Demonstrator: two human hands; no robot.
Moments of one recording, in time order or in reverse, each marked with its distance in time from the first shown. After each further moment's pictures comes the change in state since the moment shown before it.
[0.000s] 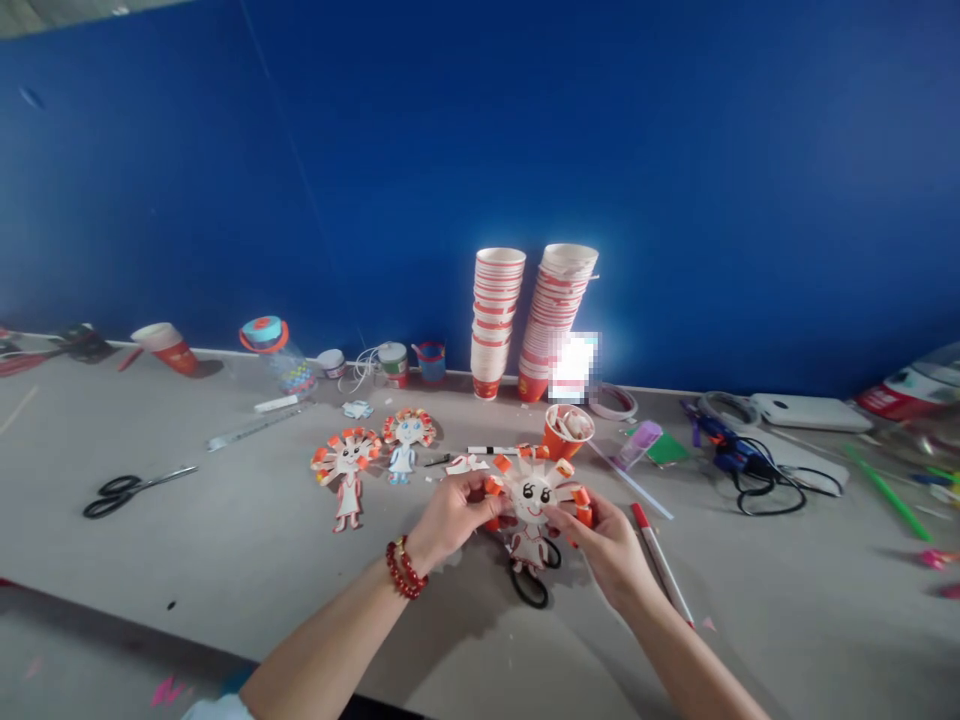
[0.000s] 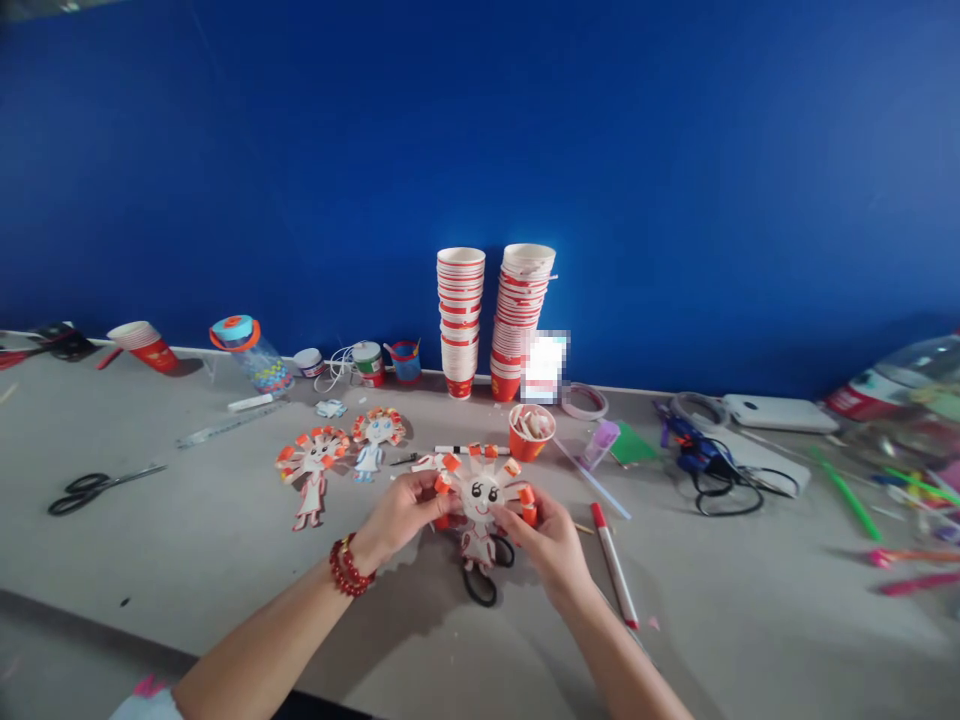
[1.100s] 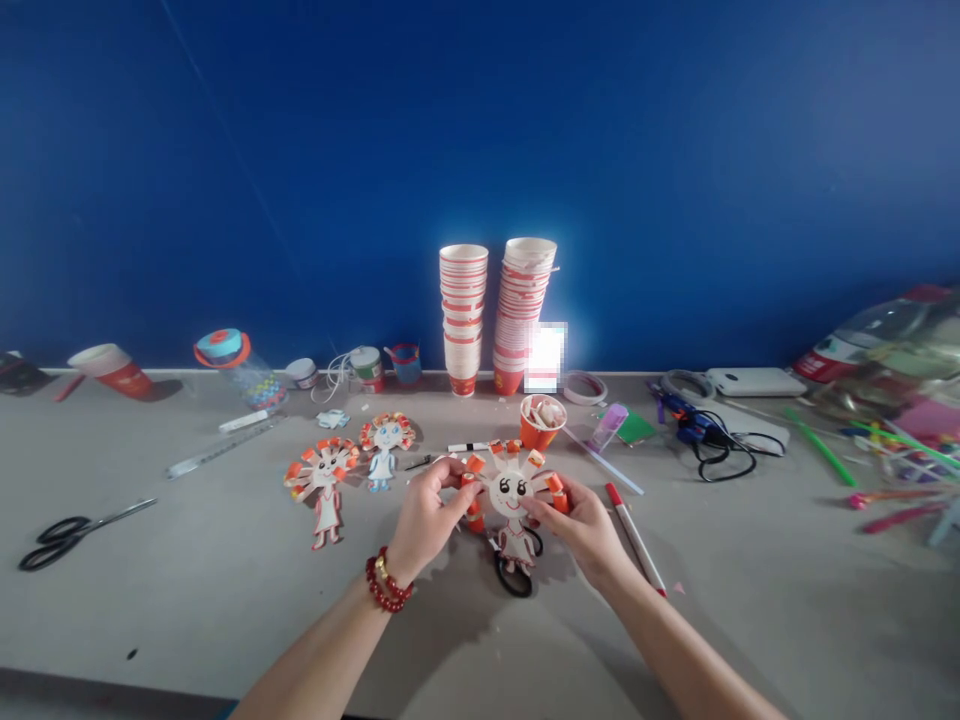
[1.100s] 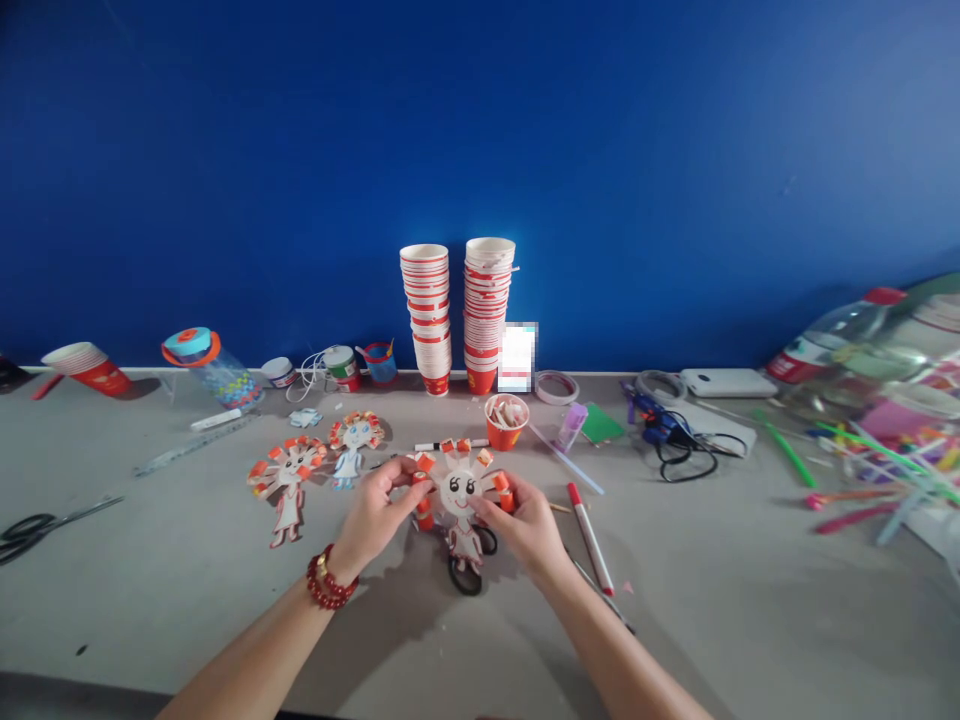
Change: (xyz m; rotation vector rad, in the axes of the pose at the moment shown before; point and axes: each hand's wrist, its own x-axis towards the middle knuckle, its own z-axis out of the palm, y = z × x) left_hand -0.006 0.012 -0.003 0.451 0.195 0.215; right_hand -0.002 -0.006 0.003 0.016 -0.011 -0.002
